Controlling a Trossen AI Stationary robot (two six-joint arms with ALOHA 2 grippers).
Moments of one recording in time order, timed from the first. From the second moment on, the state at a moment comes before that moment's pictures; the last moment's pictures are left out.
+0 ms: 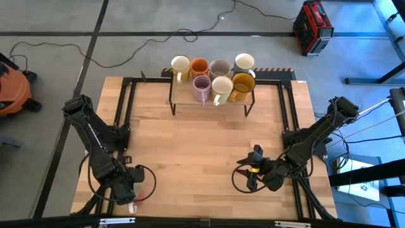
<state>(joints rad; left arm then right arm) -0.98 1.43 1.13 -1.13 0.02 -1.20 0.75 1.35 0.92 -0.39 0.64 0.91</state>
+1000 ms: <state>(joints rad) -0.98 1.43 1.15 -1.11 0.05 -1.14 0.75 1.35 0.92 -0.39 0.64 0.91</state>
